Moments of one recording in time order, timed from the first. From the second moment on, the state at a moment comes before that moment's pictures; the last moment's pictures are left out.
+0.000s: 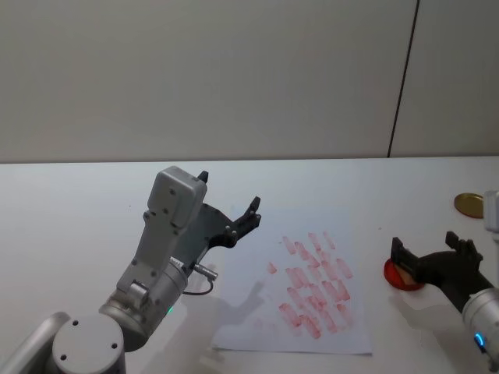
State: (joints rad) left arm -0.24 0.38 0.45 -1.63 -0.20 0.01 -0.01; right arm 0.04 0.27 -0.22 -1.70 0.32 0.31 -0.08
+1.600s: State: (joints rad) left arm -0.24 0.38 0.45 -1.63 -0.20 0.01 -0.01; right arm 0.12 0.21 -0.22 -1.54 0.30 0.44 -0.05
